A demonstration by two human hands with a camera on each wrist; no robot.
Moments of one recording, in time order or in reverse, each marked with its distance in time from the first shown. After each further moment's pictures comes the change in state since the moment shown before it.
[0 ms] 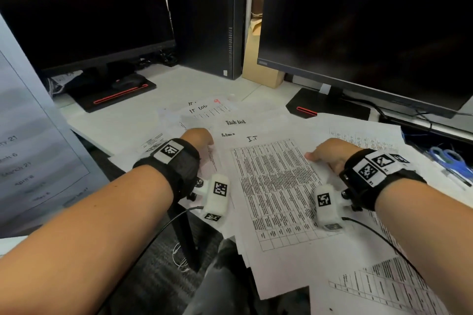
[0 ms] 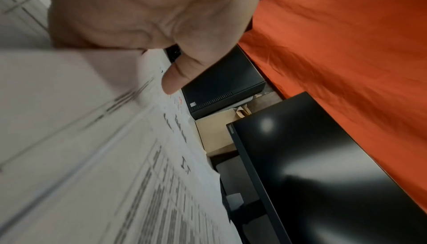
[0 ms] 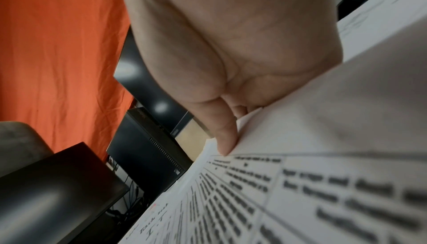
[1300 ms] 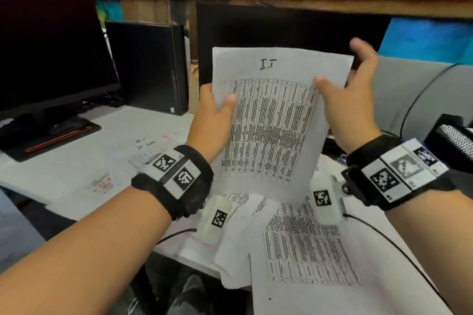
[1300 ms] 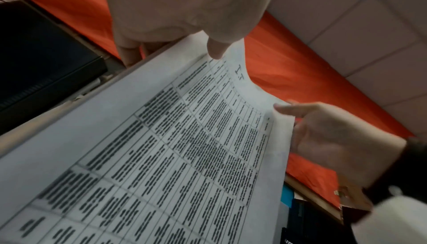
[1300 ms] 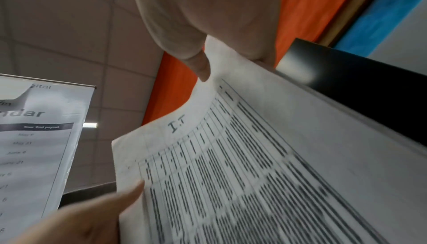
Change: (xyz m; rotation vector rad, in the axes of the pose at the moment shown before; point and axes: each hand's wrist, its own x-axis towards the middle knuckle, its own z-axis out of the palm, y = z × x) left_hand -0.155 0.124 0.029 -0.490 0.120 0.904; right_hand -0.180 -0.022 -0.109 0.577 0.960 -0.856
